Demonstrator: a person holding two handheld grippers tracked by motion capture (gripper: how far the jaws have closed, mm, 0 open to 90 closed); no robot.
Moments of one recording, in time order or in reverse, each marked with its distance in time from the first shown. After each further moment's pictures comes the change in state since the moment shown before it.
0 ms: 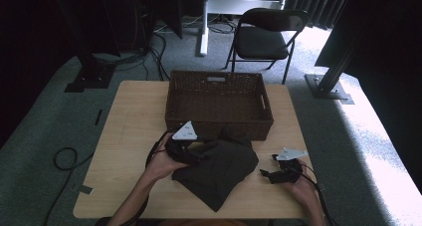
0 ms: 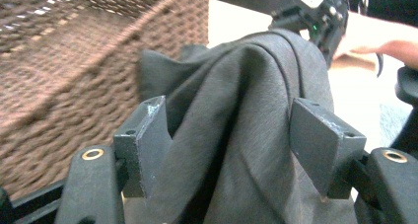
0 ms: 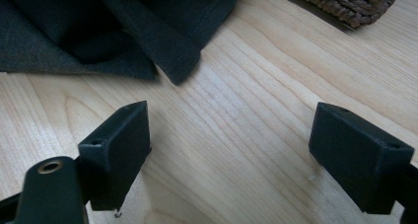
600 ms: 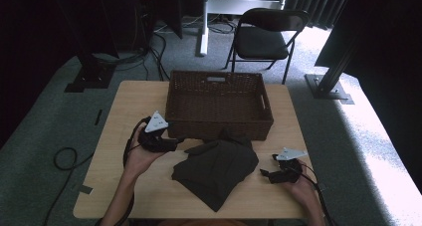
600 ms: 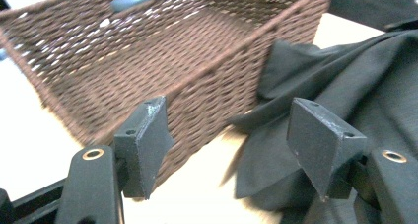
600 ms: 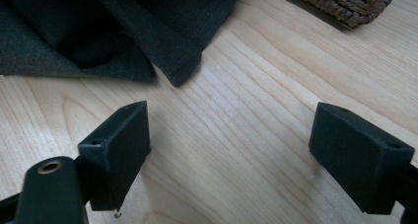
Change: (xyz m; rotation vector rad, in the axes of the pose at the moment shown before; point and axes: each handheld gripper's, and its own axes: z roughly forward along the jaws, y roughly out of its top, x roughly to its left) left arm 0.039 -0.029 -0.043 -0.023 0.300 -0.119; right arm 0.000 0.000 0.000 0.000 -0.007 0.005
